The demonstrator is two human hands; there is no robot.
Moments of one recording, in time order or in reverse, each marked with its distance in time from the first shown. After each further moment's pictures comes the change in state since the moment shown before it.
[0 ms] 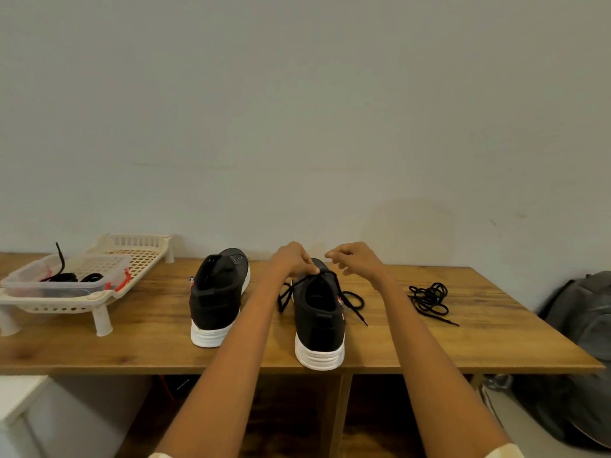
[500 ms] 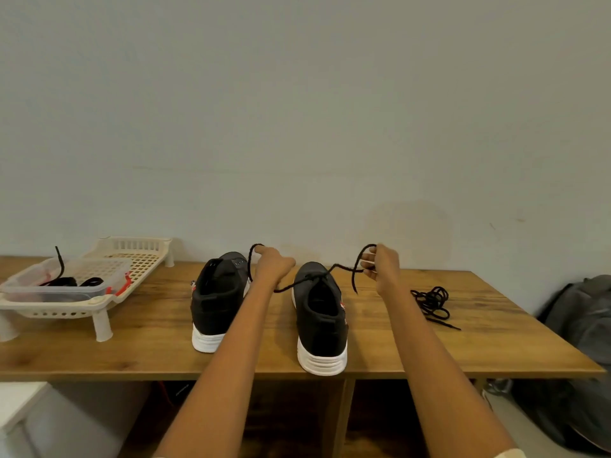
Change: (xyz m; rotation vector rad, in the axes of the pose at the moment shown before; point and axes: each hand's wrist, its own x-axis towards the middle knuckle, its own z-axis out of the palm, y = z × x) left_hand 0.005 -0.032 0.002 -0.428 0.228 -0.293; right_hand -0.001 0.007 -0.010 0.784 0.502 0.375
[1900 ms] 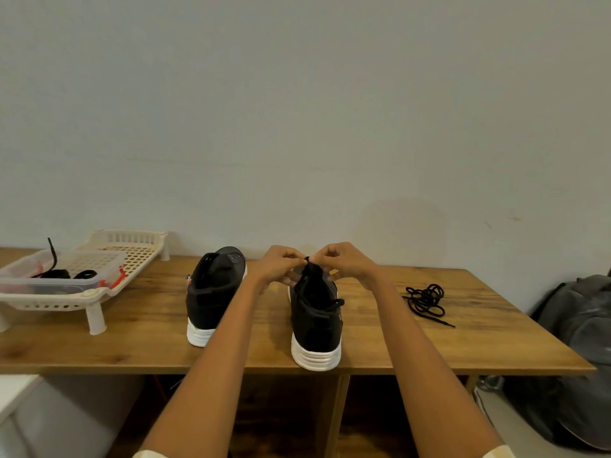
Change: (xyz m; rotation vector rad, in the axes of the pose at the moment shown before) left_hand 0.002 -0.010 0.001 -0.135 -0.303 0.328; right_hand -0.022 -0.002 0.026 -0.726 -0.669 -0.281
